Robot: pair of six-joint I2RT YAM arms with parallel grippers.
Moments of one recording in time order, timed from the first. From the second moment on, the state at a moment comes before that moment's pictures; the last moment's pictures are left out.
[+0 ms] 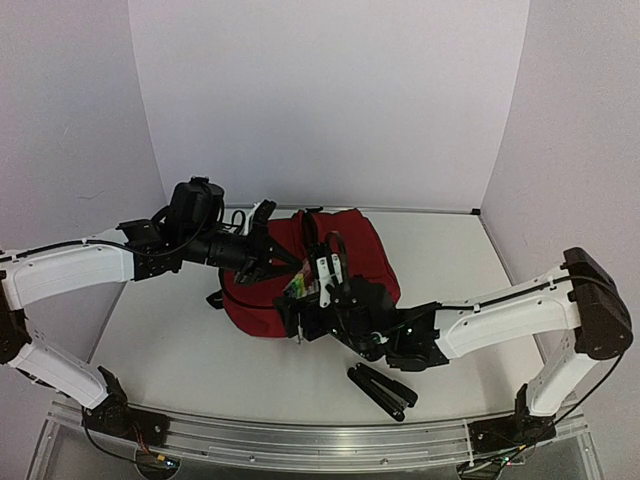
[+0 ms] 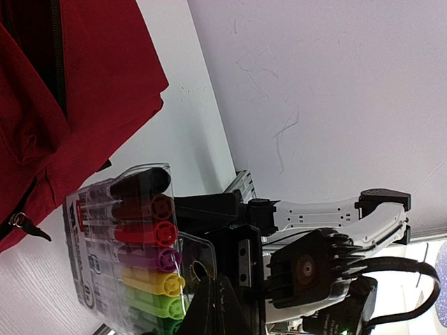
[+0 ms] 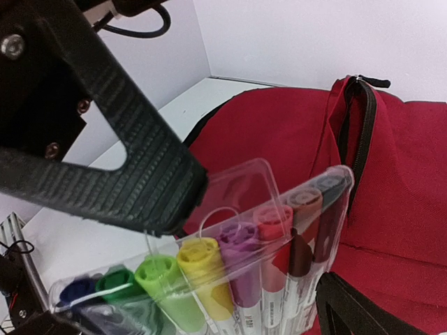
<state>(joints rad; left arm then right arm) -0.82 1.35 1.05 -0.12 0.60 -0.97 1.28 1.69 1.02 0.34 0.57 0.38</state>
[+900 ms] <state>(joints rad) -0.78 1.35 1.06 -0.06 0.57 -0.94 1.33 1.71 1.03 0.31 0.89 0.53</state>
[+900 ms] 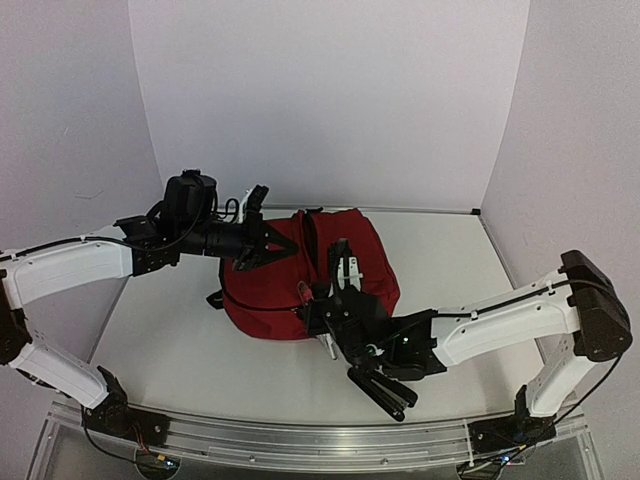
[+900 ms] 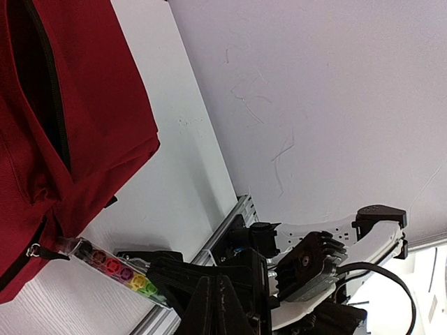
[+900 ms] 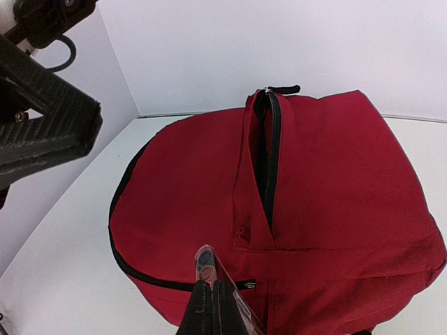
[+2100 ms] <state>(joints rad) -0.75 1.23 0.80 0.17 0.80 -0.27 0.91 1.48 1.14 0.30 -0.46 0.88</state>
